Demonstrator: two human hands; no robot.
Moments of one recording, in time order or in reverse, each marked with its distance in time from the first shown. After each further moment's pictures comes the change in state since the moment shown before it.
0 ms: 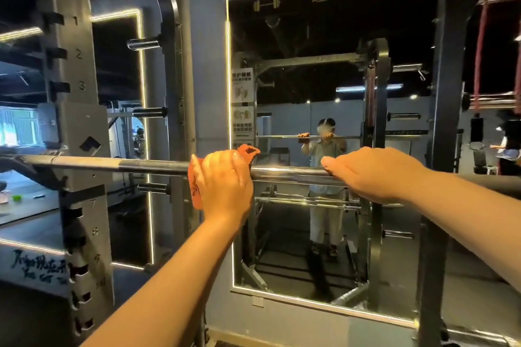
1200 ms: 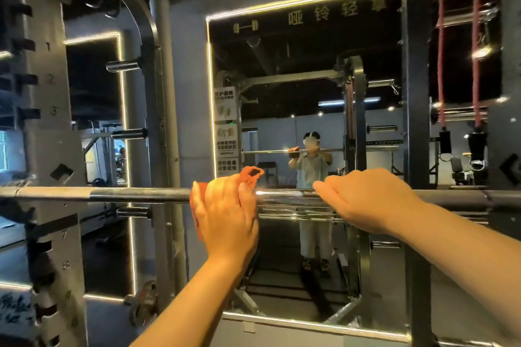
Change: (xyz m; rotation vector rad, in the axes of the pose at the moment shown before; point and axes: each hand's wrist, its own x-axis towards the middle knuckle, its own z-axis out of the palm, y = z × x) left_hand -0.027 0.040 0.012 -0.186 0.082 0.098; right_hand -0.018 0.013 0.008 -0.145 0.112 -0.016
